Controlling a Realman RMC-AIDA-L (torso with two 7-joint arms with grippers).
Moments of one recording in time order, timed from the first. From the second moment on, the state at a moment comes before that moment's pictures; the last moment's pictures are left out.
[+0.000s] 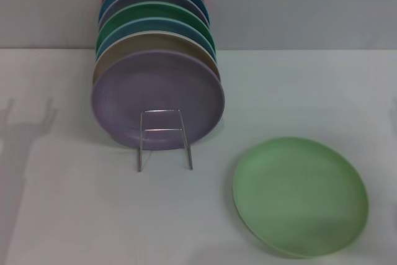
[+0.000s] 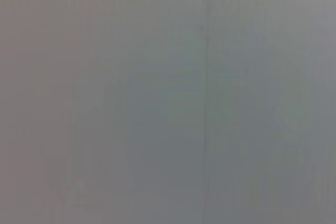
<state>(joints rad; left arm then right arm) -0.41 -2.06 -0.91 -0.18 2.19 1.48 -0.15 0.37 2.08 0.73 0.17 -1.94 -1.71 -0.28</state>
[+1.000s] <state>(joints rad) -0.39 -2.07 -0.91 -0.21 2.19 1.49 -0.17 0.21 1.92 1.10 1.06 -1.93 -0.62 -0.66</state>
